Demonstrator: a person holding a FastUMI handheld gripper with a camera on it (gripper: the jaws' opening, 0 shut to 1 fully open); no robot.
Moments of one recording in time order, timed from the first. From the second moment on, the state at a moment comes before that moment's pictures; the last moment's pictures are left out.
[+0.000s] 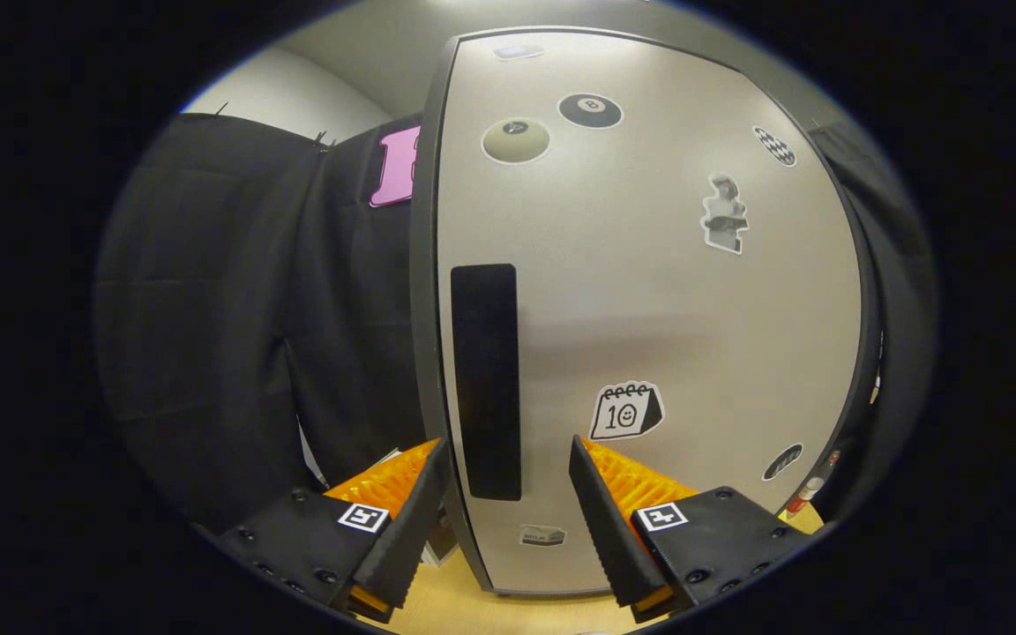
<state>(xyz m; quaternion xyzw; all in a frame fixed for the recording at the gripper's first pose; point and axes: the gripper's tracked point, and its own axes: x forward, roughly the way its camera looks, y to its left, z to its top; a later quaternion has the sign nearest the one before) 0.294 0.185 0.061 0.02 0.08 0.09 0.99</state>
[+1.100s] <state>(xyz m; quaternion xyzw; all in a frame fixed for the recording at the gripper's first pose) 0.261 0.185 0.082 0.01 0.08 0.19 0.98</state>
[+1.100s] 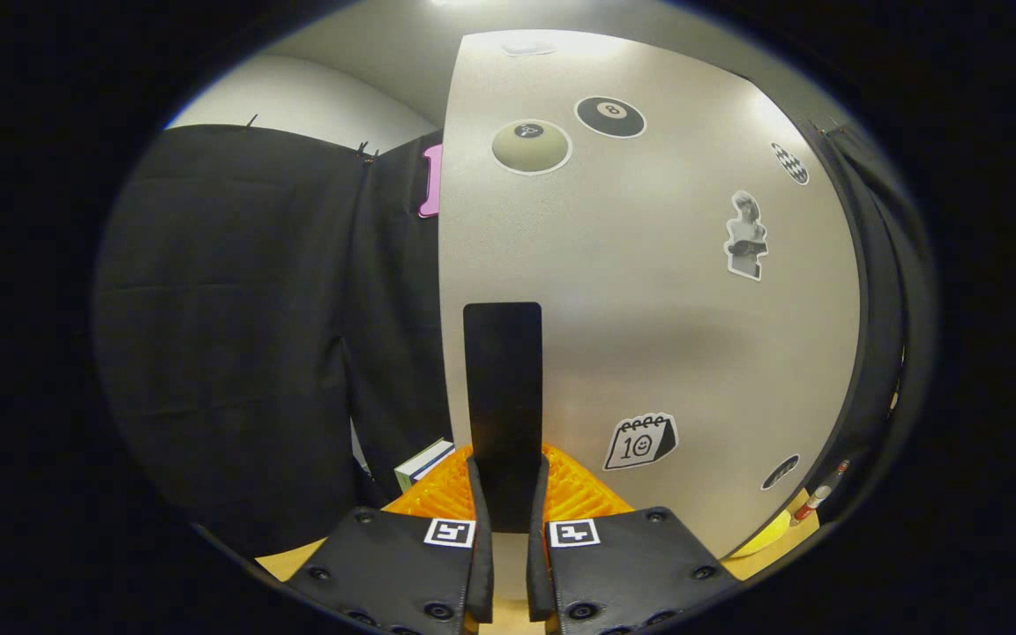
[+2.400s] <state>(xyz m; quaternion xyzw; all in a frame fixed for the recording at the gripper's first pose) 0.197 0.109 0.090 -0.01 0.09 0.15 0.99</state>
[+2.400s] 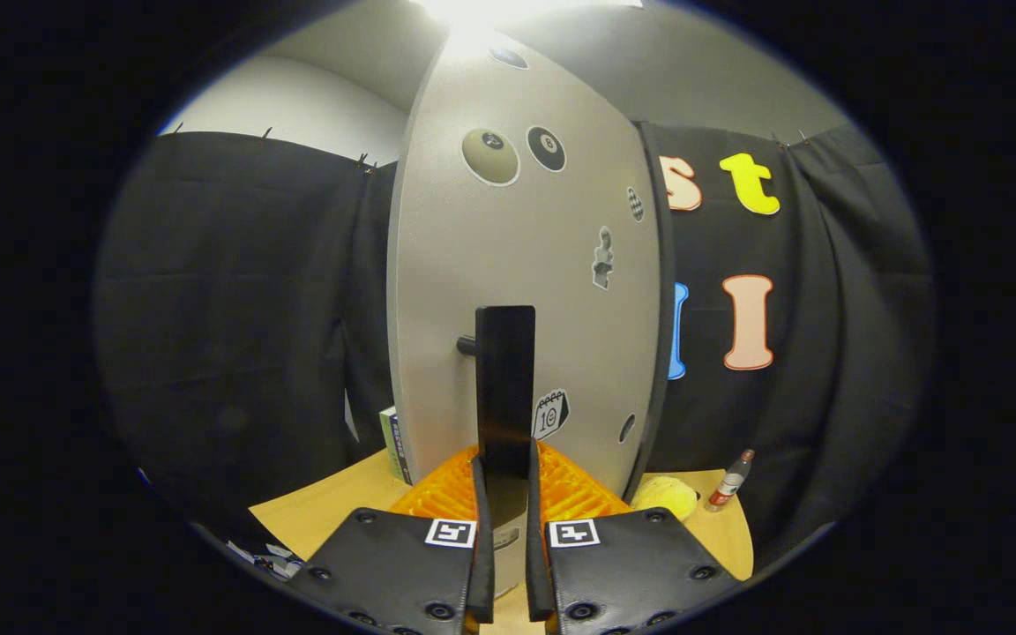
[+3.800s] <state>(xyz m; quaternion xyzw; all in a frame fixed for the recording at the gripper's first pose) 0.205 0.068 0.128 0.04 -0.04 0.01 1.00</state>
